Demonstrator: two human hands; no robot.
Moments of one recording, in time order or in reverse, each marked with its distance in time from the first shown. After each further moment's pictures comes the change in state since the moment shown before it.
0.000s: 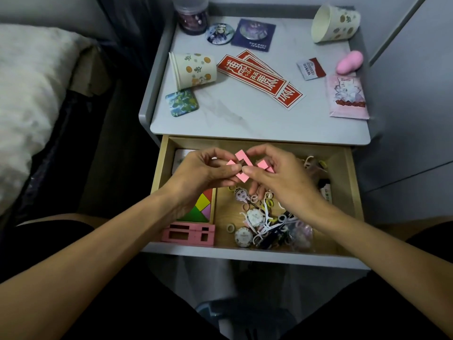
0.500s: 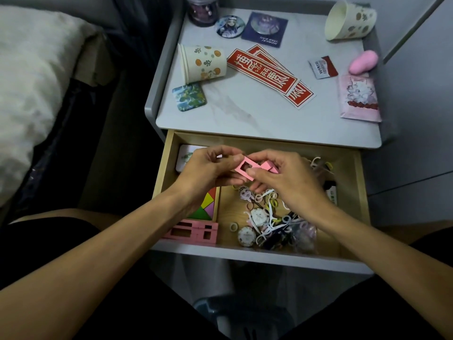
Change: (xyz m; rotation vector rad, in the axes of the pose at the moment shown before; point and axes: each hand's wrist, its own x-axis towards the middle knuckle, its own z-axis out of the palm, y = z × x) left_hand 0.006 -0.007 -0.004 -0.030 0.037 0.013; right_hand 0.006 -0.002 0.005 -0.034 -0.023 0.028
